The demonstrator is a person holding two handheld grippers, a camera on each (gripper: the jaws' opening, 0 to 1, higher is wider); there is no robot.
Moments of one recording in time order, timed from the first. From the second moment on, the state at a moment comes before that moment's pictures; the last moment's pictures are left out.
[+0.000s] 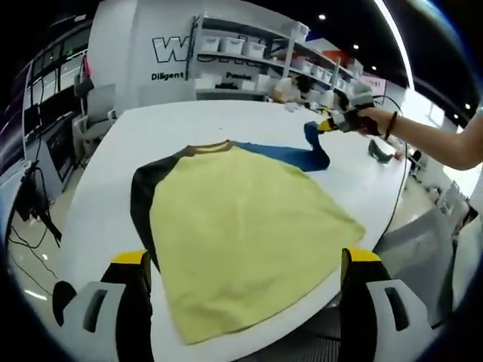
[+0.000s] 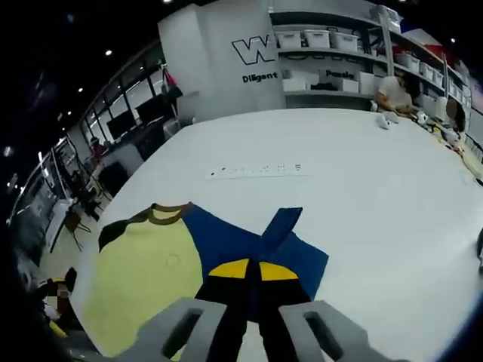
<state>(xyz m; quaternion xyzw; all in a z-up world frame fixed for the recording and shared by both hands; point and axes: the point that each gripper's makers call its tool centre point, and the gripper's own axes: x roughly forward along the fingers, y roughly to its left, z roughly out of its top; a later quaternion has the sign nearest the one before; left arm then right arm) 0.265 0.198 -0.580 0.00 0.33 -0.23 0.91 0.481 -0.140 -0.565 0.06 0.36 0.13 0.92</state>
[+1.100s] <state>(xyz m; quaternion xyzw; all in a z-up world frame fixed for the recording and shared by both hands) 0.261 0.207 -0.581 0.01 0.33 -0.23 0.91 0.502 0.030 -0.538 0.07 0.34 0.25 0.91</state>
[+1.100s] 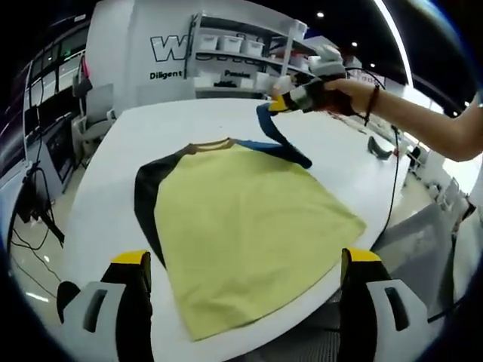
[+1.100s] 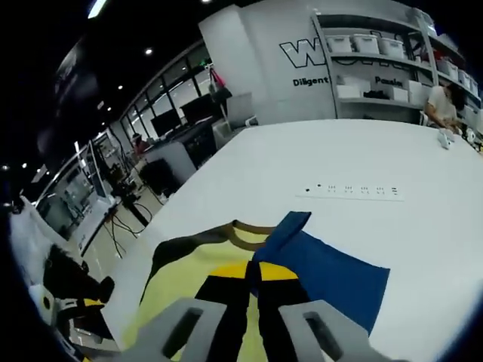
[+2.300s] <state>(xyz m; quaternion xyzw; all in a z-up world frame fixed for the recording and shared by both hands) 0.257 0.237 -0.582 0.00 0.33 -0.20 0.92 0.478 0.177 -0.586 -0.02 0.36 0.33 0.87</state>
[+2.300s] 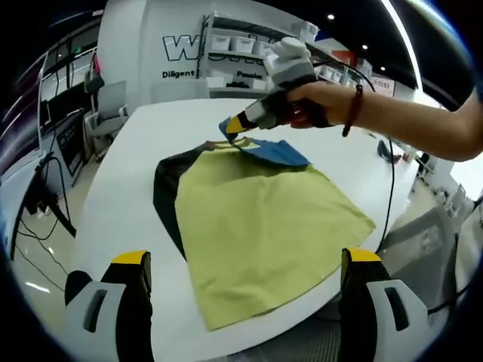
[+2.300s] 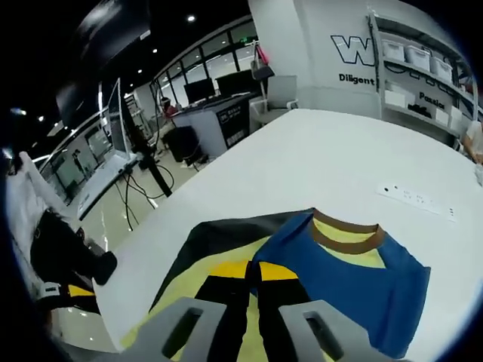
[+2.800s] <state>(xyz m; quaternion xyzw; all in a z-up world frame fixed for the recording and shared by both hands) 0.257 0.245 -0.588 0.00 0.34 -0.19 0.92 0.459 0.203 -0.635 -0.06 0.39 0.36 0.84</state>
